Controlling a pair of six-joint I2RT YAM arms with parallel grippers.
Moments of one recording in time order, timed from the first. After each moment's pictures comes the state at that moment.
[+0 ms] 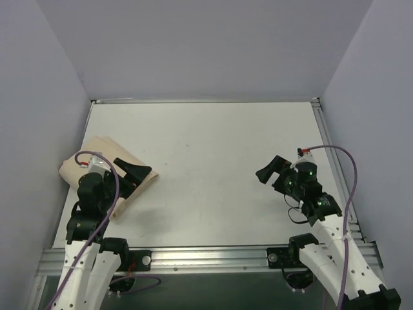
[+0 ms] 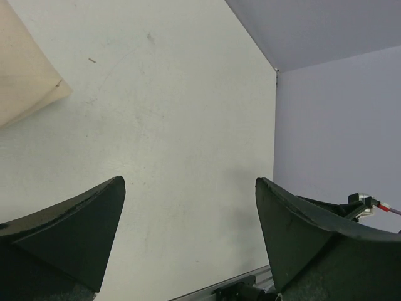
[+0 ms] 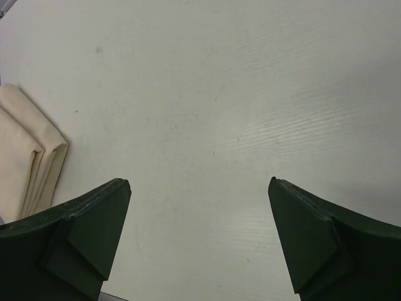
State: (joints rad) left arm -0.10 0.49 0.61 -0.46 0.24 -0.98; right arm 0.20 0.66 0.54 -0.45 -0.09 0.69
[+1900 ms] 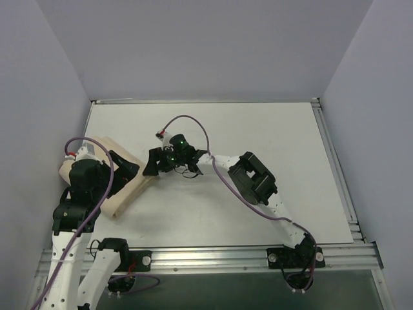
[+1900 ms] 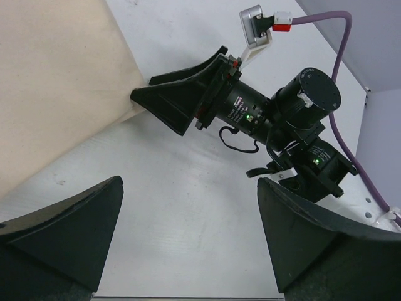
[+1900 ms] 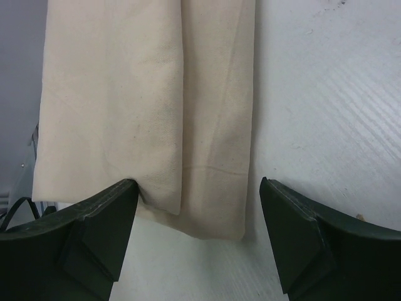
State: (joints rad) left arm -0.10 0.66 0.93 -0.82 0.01 -0.78; right arm 0.85 2.39 1.68 0.25 -0.48 0.57
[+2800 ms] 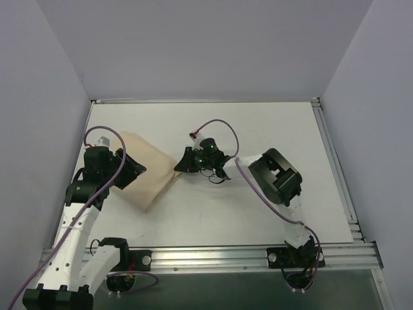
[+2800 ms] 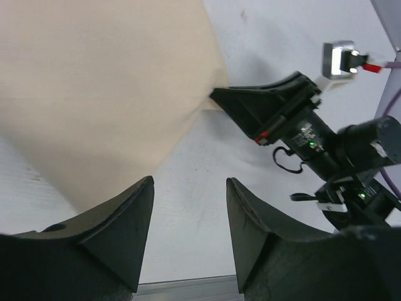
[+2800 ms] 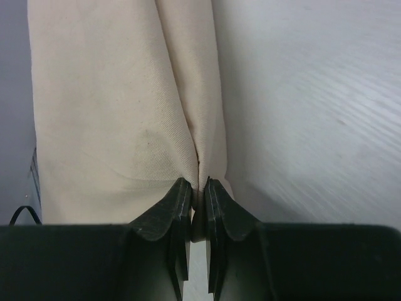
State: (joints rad) left arm -0.10 0.84 0.89 -0.74 0.14 -0.78; right arm 0.73 2.16 1.22 0.49 -0.41 0.67
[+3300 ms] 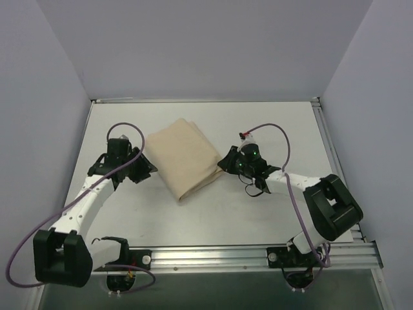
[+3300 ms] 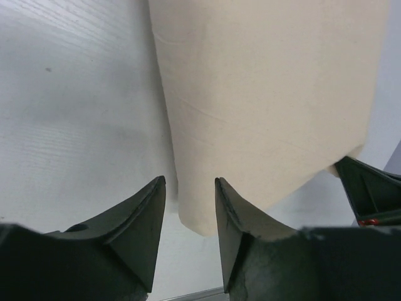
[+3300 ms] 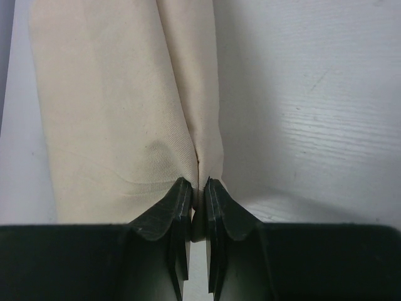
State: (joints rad) left arm -0.15 1.15 0.84 -0.55 0.16 -0.82; right arm 0.53 1.56 0.68 0.36 -0.09 0.67
